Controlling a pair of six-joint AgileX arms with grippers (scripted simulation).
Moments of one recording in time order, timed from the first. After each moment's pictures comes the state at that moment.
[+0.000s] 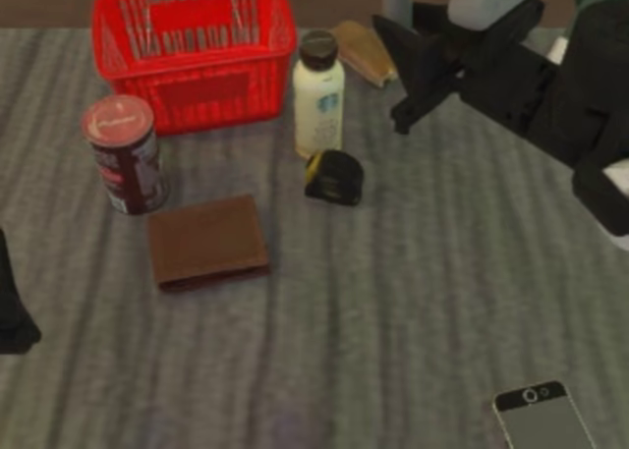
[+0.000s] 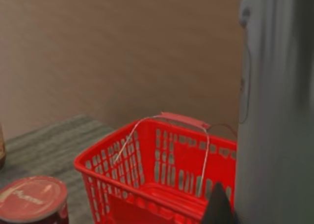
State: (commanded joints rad) left arm 0.00 0.00 0.00 0.00 0.00 0.00; right arm 0.43 1.76 0.88 0.88 -0.34 0.02
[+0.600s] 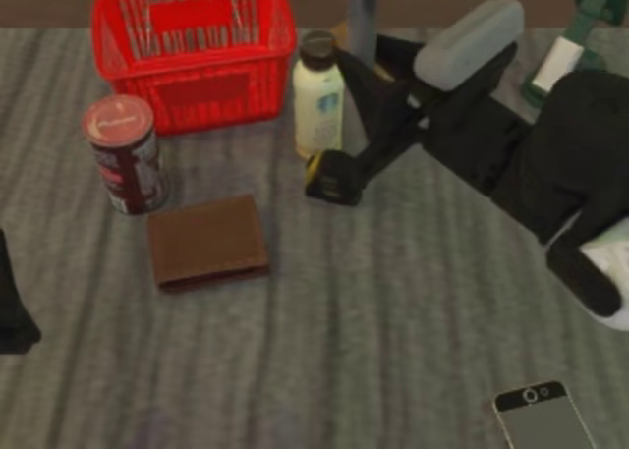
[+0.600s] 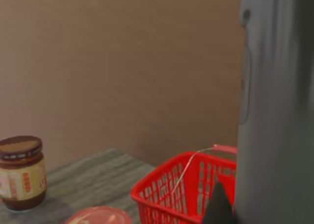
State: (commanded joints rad) left arm 0.00 0.00 0.00 0.00 0.00 0.00; right arm 0.60 1.68 0.74 1.05 -0.17 0.04
